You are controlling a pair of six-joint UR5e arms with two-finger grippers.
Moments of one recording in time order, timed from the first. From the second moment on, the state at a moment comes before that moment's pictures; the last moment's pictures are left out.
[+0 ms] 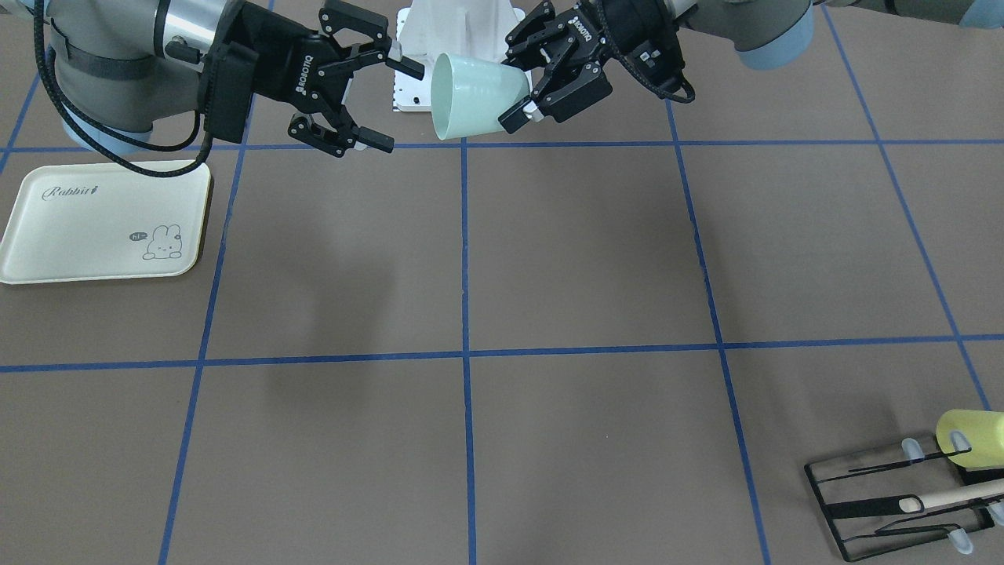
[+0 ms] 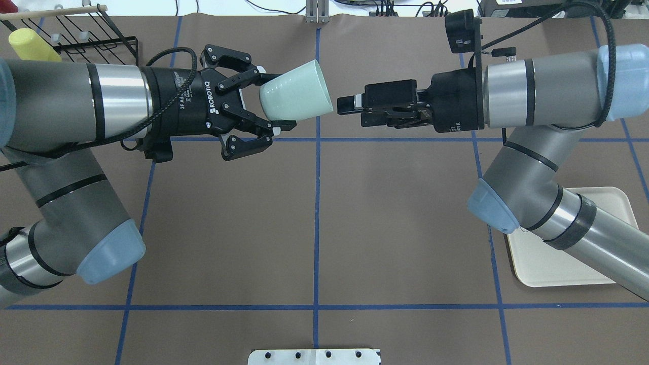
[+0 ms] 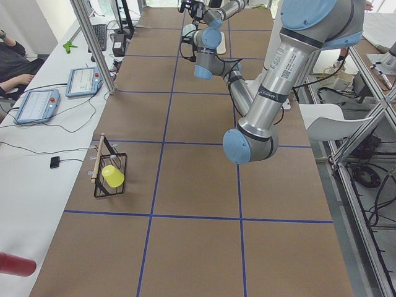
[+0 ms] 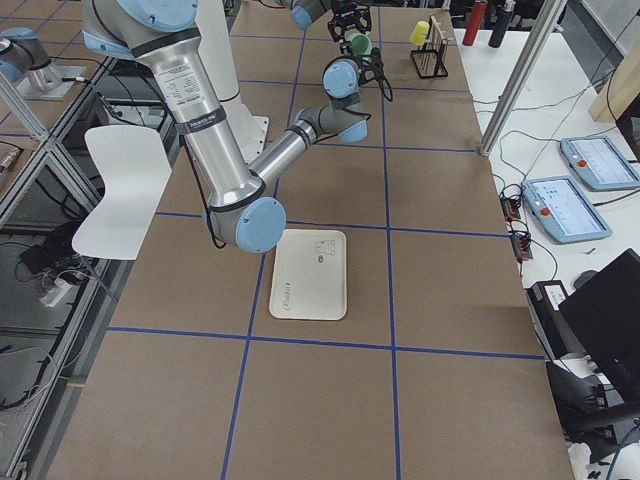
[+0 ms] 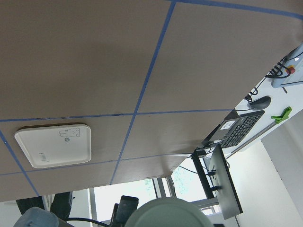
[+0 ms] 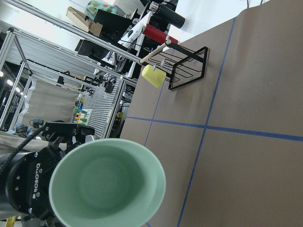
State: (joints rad) left arm -0.69 -2.08 -1.96 -2.49 -1.89 -3.23; right arm 0.78 -1.09 1.77 -0.28 2.15 1.55
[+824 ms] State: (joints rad) left arm -0.67 -2.08 -1.92 -2.58 -1.91 -3.26; right arm 0.77 -1.09 1.77 -0.28 2.15 1.55
